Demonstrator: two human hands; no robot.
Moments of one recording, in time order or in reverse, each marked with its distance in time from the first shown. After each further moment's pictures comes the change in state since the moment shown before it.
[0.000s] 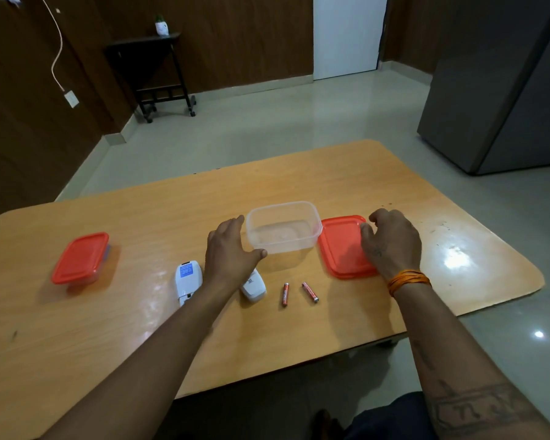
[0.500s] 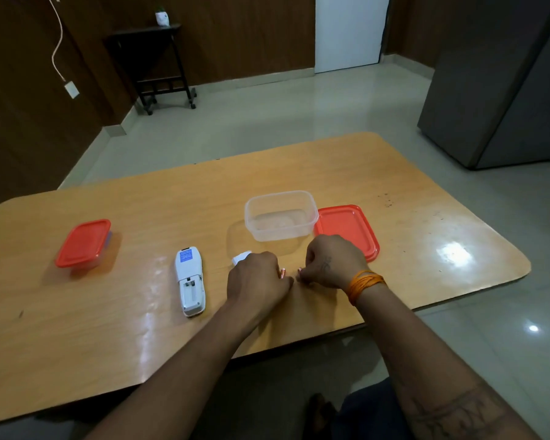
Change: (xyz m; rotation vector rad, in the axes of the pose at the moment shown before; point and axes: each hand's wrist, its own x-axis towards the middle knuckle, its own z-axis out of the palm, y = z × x) left_hand -0.070 0.031 0.026 0.315 -0.128 0.091; right_hand -0.055 -0.077 -0.014 -0.093 -0.674 -0.147
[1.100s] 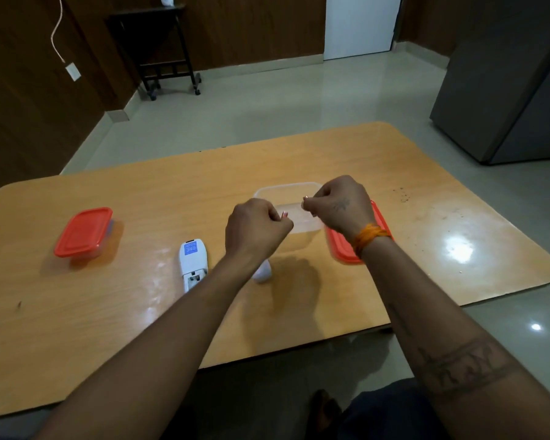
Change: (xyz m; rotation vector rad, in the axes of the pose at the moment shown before) left_hand 0.063 -0.007 -0.024 -0.344 0.202 -0.090; right_hand 0.052 -0.021 -0.039 0.451 0.305 0.065
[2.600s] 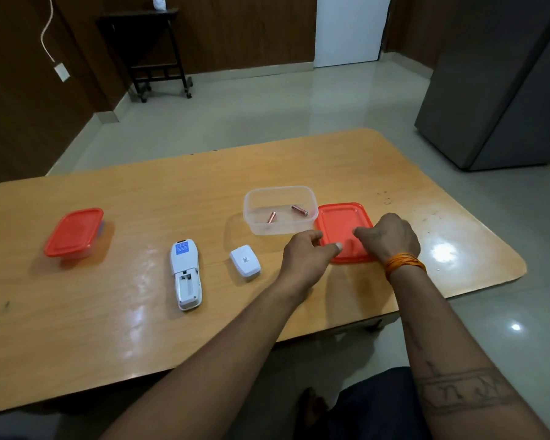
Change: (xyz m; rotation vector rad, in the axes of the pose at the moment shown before) left_hand -0.059 0.051 0.061 -0.583 -0.405 -0.211; right_hand -0.016 0.100 -0.032 -0.199 0.111 0.394
